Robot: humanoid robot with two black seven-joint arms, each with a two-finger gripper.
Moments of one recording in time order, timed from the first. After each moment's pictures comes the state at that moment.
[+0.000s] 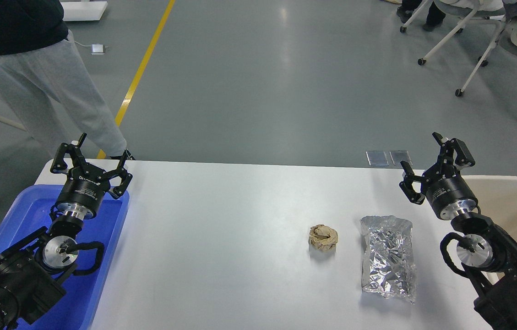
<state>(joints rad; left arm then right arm) -0.58 0.34 -0.74 -0.46 -0.16 -0.63 -0.53 0.44 -0.25 1.23 0.79 -0.50 0.19 0.28</state>
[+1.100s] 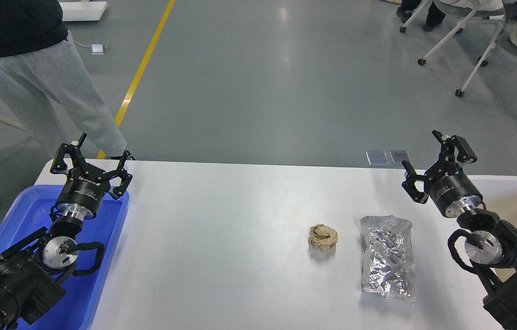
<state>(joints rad) -0.58 0.34 -0.74 -0.46 -0.16 -0.63 -0.53 0.43 -0.31 1.22 0.87 -0.49 0.18 0.18</state>
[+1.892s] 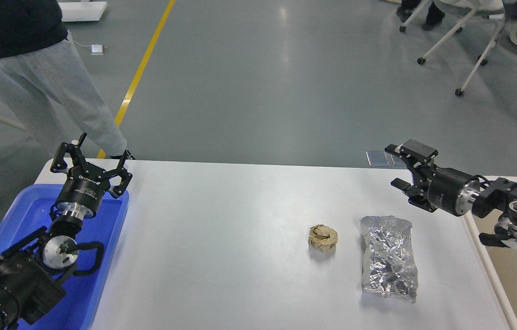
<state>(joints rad) -0.58 0.34 -0.74 -0.46 -0.16 -0.63 -0.53 0.64 -0.69 0.64 1.14 -0.73 0.20 0.07</state>
